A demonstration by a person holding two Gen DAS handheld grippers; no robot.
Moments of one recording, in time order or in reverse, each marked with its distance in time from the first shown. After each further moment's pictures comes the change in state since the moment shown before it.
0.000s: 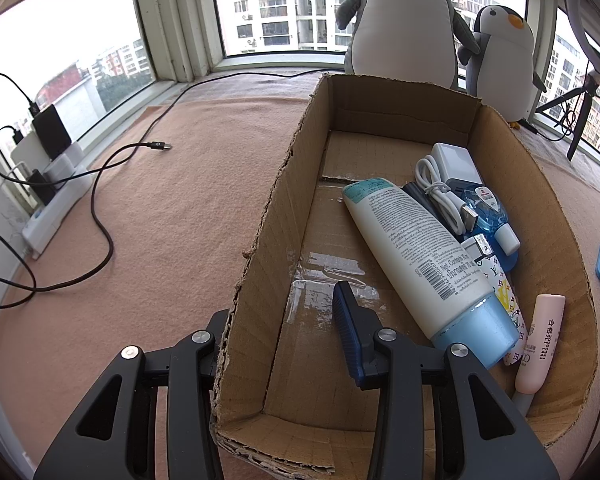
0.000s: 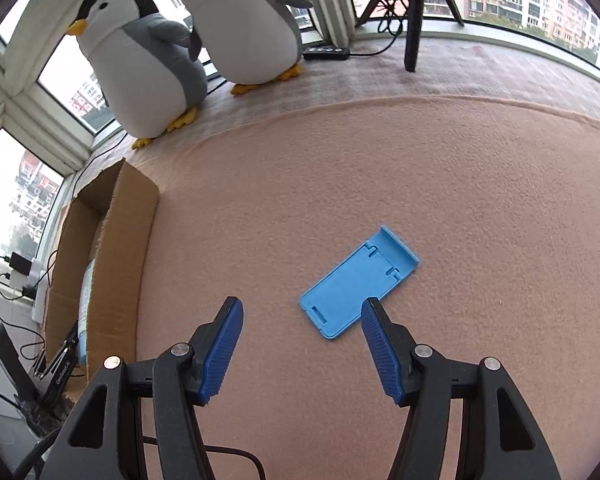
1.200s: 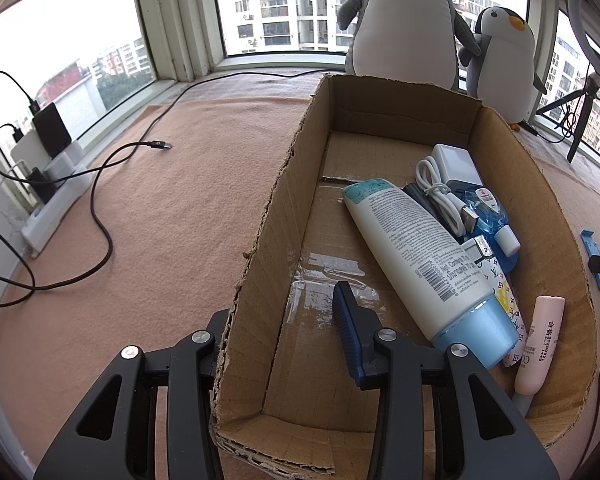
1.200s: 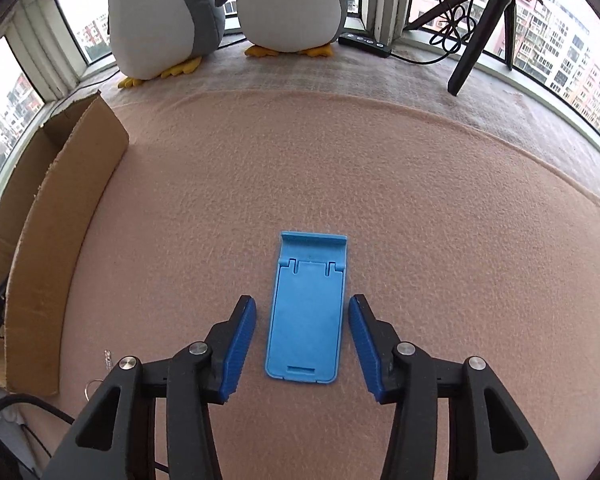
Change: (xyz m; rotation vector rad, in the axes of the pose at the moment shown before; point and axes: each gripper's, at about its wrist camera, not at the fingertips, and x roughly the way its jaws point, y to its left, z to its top) left arm 0.000 0.000 0.000 0.000 -0.001 -0.001; right arm 0.042 0.033 0.004 -0.317 0.018 -0.179
